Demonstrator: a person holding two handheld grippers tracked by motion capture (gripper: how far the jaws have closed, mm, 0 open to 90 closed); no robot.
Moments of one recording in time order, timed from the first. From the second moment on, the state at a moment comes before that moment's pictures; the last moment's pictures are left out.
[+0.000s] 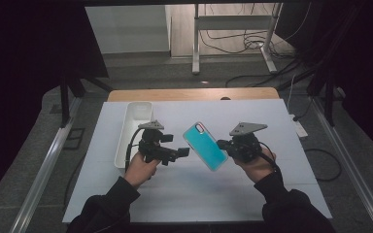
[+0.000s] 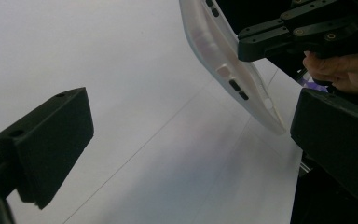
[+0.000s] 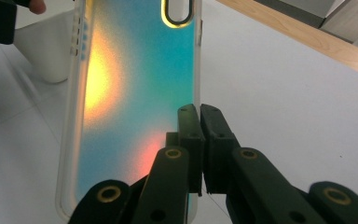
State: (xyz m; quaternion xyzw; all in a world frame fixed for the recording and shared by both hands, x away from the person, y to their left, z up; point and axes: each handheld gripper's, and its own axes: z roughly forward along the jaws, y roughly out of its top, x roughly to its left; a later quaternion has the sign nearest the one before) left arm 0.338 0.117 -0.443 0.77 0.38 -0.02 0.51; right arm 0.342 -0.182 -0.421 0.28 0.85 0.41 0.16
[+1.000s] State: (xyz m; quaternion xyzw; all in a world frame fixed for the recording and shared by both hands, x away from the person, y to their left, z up) left arm 0.341 0.118 -0.449 0.76 0.39 -0.05 0.51; right arm 0.325 -0.150 -0.424 0.24 0.86 0.42 0.15
